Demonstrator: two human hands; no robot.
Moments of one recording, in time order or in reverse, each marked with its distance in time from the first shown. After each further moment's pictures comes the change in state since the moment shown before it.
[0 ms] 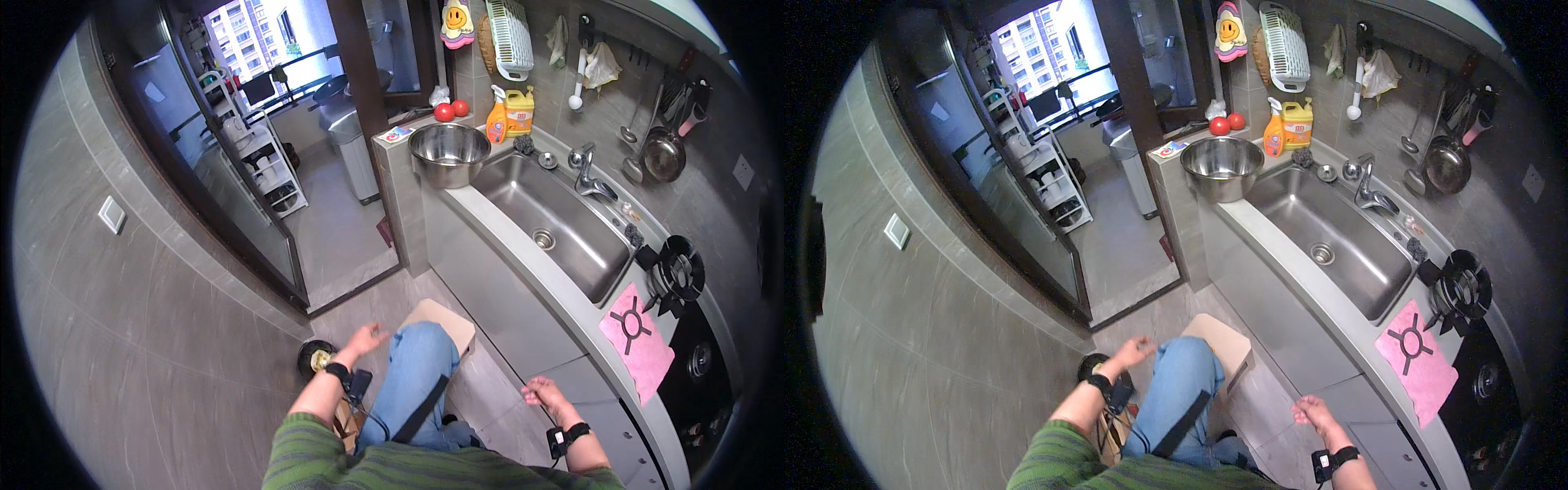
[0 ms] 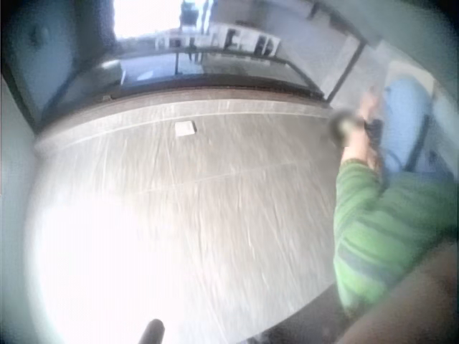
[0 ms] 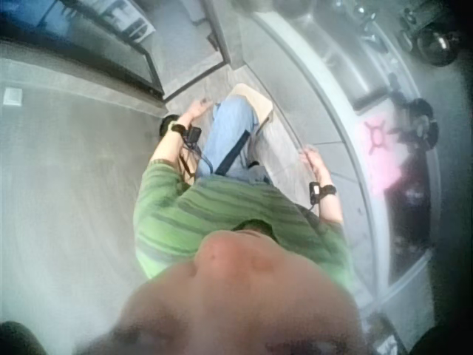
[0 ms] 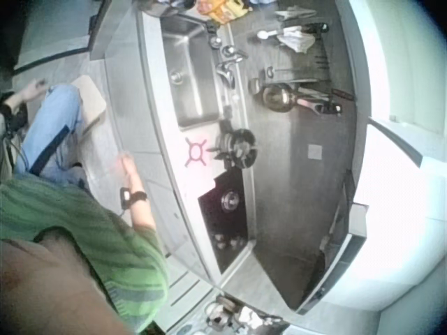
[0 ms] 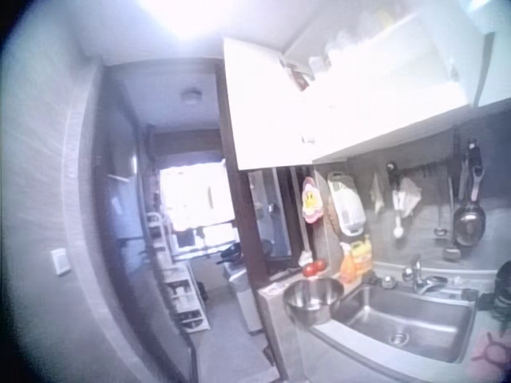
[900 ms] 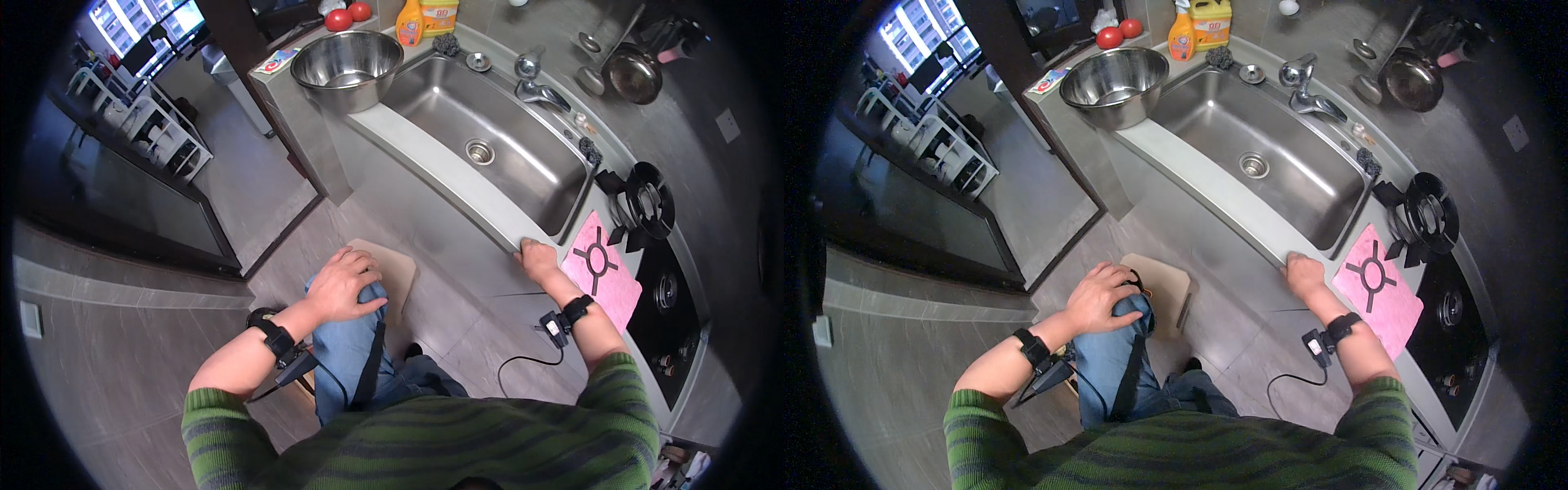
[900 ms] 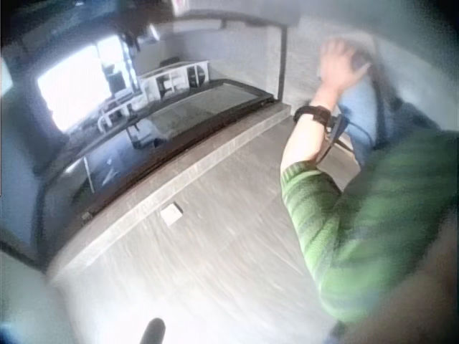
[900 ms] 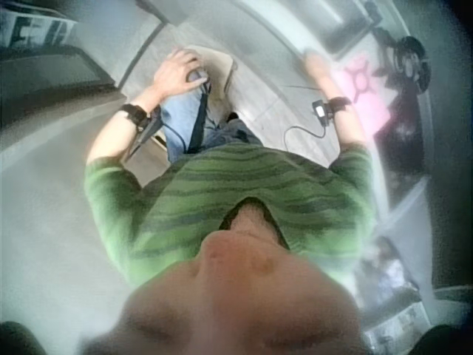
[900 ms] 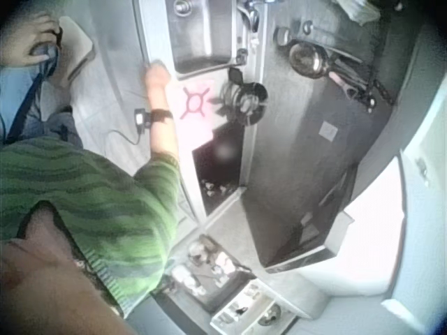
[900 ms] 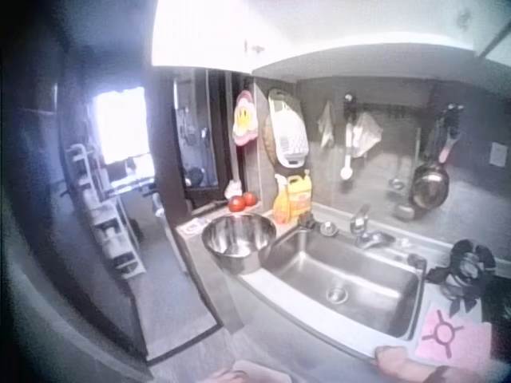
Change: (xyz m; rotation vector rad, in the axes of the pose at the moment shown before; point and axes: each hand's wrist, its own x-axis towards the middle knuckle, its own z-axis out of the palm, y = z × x) left_hand 0.035 0.201 -0.033 0.415 -0.100 1.029; right_hand 0.067 -0.184 -0.044 -1.597 0.532 -0.312
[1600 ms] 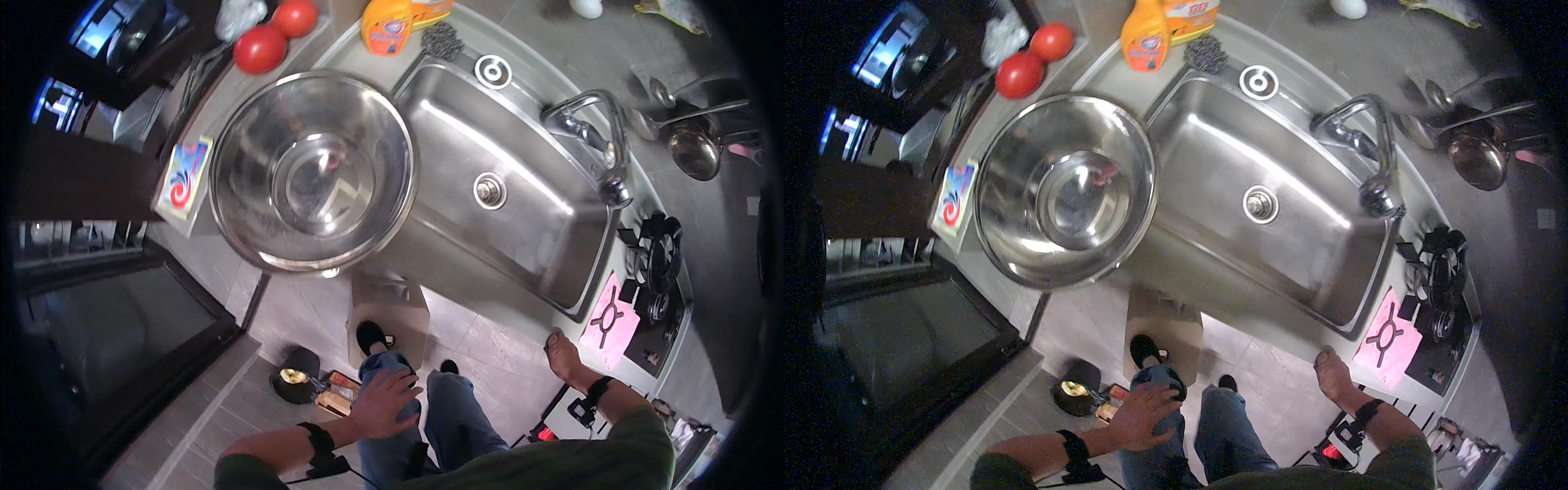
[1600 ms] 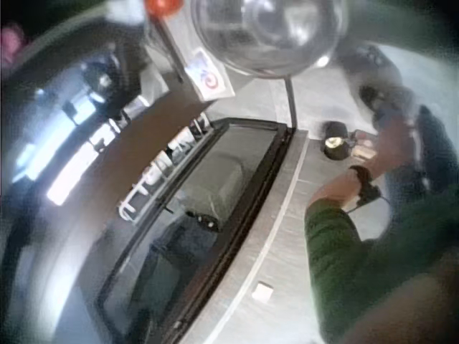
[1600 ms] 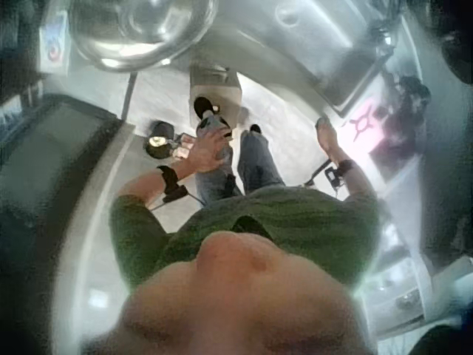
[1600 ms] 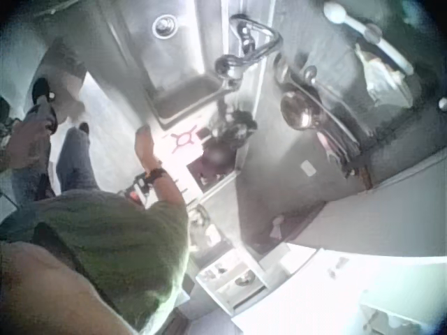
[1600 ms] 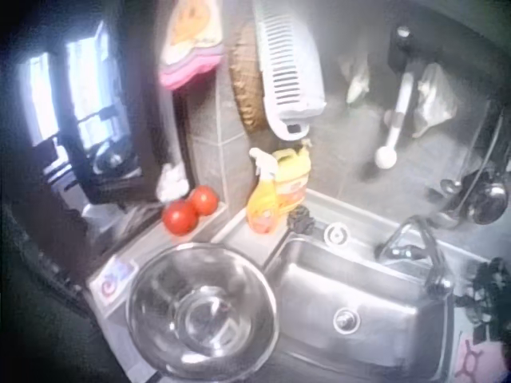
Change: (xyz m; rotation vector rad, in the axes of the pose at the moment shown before) left_hand 0.090 -0.147 -0.023 -0.583 -0.609 -0.005; right_hand 0.016 -0.016 -0.040 0.204 -0.519 0.247
